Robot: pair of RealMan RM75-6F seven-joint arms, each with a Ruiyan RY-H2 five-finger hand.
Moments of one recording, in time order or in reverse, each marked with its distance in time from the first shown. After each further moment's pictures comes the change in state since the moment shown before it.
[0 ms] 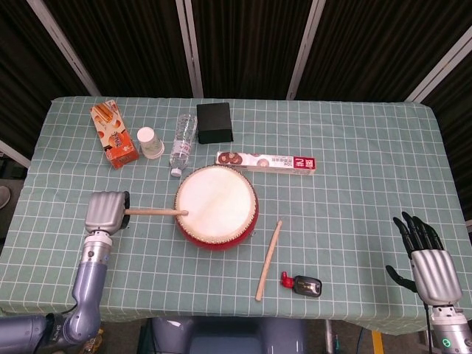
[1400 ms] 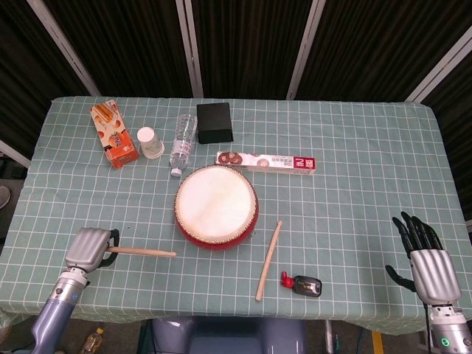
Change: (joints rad) left arm 0.223 0.119 0.254 0.095 0.414 -0.182 -0.375; right arm 0.002 -0.004 0.002 0.001 0.003 -0.005 -0.012
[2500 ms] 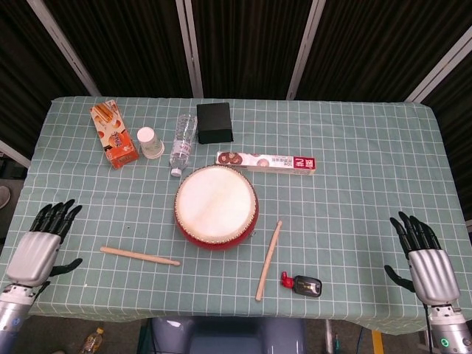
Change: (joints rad) left arm 0.195 0.233 0.065 0.024 0.385 0.274 -0.335; right arm 0.003 -0.008 -0.004 0.022 -0.030 0.014 -0.002
